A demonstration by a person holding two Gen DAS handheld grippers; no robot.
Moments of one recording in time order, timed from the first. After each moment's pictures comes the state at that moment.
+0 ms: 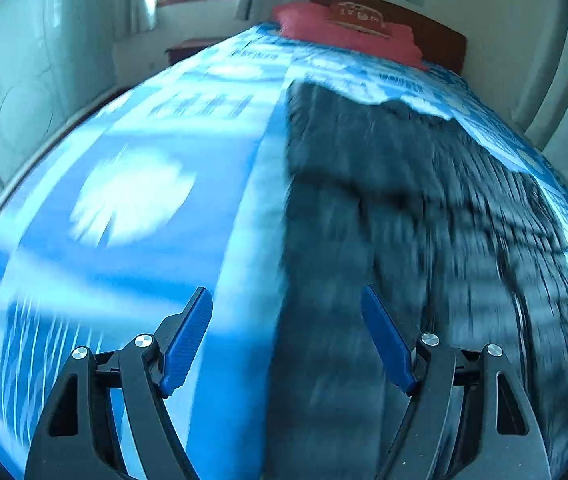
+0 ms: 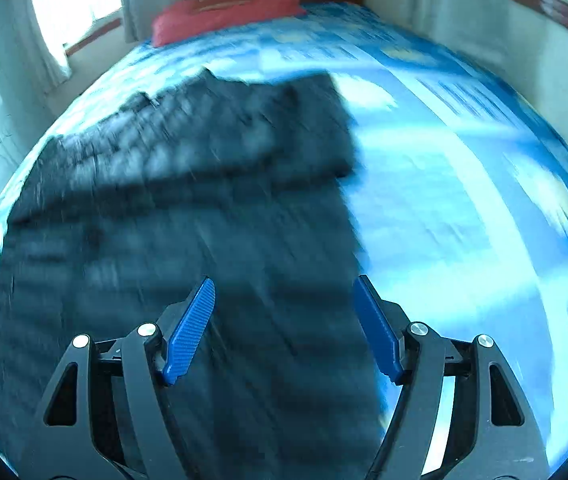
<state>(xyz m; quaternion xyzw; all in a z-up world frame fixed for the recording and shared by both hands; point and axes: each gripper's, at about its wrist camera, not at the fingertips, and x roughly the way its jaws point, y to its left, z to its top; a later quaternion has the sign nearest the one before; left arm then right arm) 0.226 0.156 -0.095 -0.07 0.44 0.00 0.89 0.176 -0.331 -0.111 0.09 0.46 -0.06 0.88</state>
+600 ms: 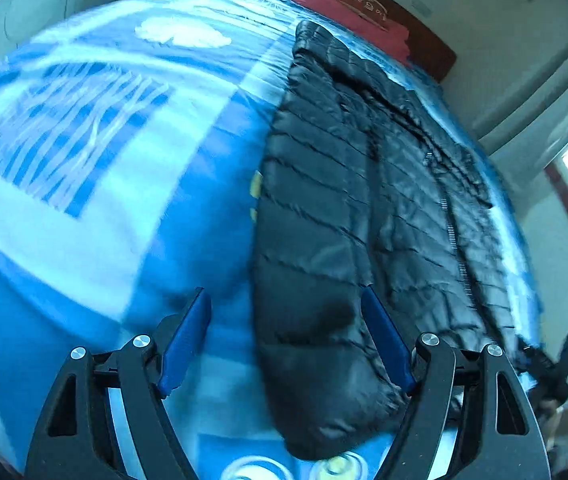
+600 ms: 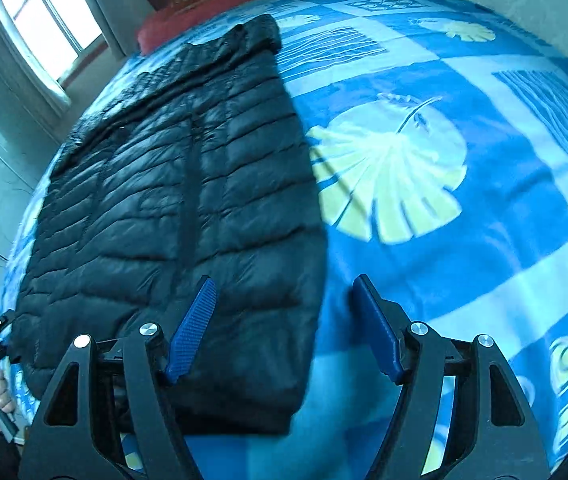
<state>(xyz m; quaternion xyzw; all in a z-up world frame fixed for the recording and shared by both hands) 0.064 0.164 -0.129 -0.22 0.48 -0.08 0.85 0.005 -0.330 -0.152 0.19 0.45 -0.02 0.87</state>
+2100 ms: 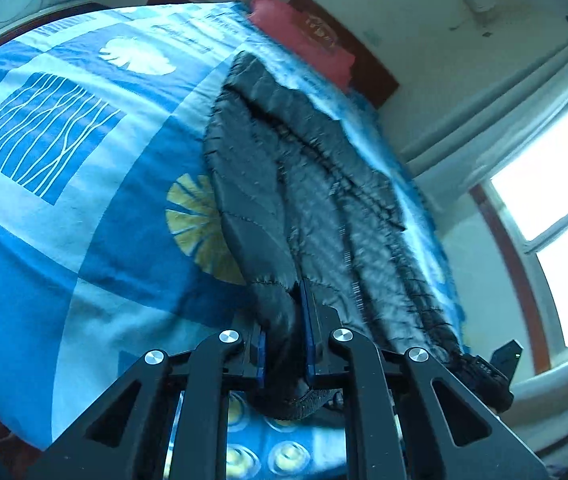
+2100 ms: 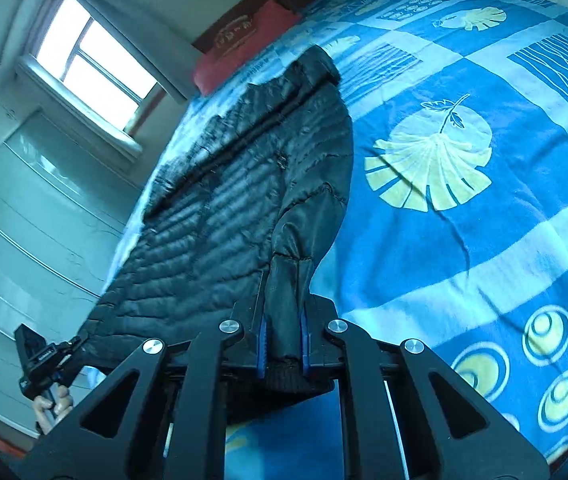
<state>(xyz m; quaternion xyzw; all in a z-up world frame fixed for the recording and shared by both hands) 0.018 0.157 -0.066 -0.30 0.41 -0.17 0.84 -0.045 -0.335 -0.106 0.33 0.37 0.09 0.86</state>
